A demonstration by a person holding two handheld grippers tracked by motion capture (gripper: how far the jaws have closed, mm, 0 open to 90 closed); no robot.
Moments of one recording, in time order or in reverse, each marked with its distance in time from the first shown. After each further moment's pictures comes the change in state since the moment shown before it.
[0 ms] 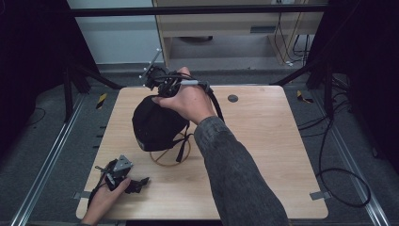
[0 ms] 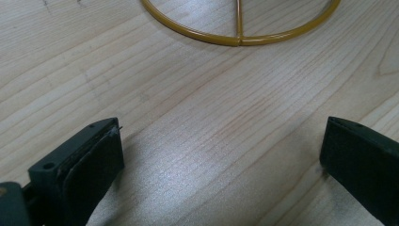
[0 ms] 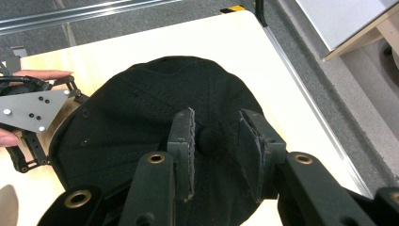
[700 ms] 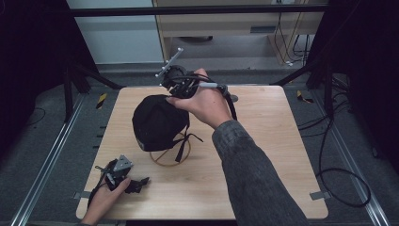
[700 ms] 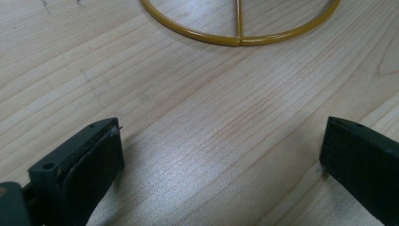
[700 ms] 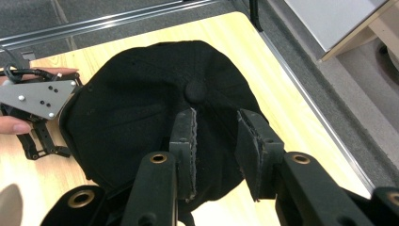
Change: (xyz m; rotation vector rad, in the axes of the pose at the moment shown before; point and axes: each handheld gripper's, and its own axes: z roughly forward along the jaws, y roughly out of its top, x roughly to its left) left arm 0.000 0.000 0.000 -0.002 -0.003 -0.001; right arm -0.008 -0.031 -0.029 -0.052 0.002 0.044
